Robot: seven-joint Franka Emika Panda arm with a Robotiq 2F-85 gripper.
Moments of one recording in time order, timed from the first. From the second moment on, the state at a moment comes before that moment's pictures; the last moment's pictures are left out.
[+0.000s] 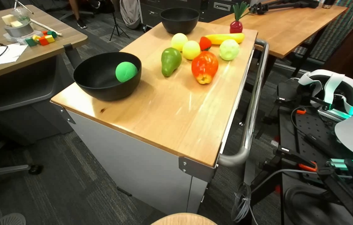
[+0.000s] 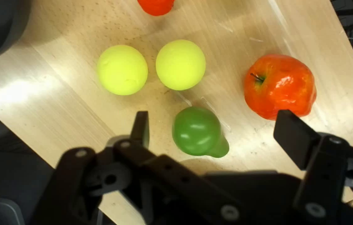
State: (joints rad) arm -0.03 -0.02 0.02 -2.07 -0.13 2.07 -0.85
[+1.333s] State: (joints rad) arm -0.01 0.23 0.06 -1.95 -0.18 2.10 -1.00
